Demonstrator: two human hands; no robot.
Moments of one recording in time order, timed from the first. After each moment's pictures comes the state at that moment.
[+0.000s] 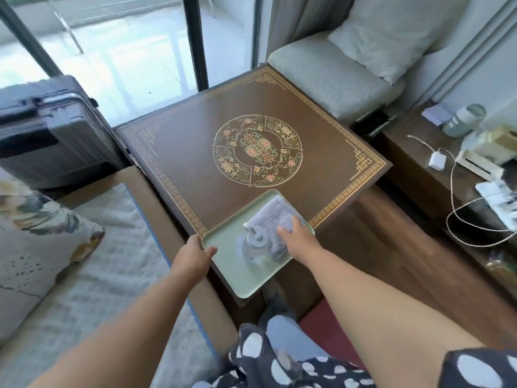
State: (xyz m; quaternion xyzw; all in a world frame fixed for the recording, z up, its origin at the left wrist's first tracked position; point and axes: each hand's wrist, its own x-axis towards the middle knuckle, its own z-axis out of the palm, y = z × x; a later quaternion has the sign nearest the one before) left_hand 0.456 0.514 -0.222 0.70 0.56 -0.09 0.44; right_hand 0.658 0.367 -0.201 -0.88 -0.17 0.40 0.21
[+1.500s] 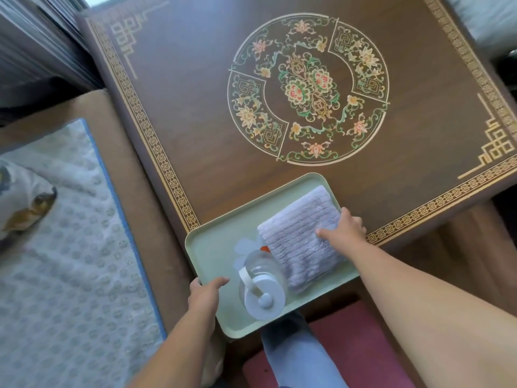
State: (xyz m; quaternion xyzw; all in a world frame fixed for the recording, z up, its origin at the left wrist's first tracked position) left_hand 0.529 0.508 -0.482 0.19 0.80 -0.05 0.57; right_hand 0.846 0.455 -0.470 -0.88 -0.13 0.45 0.02
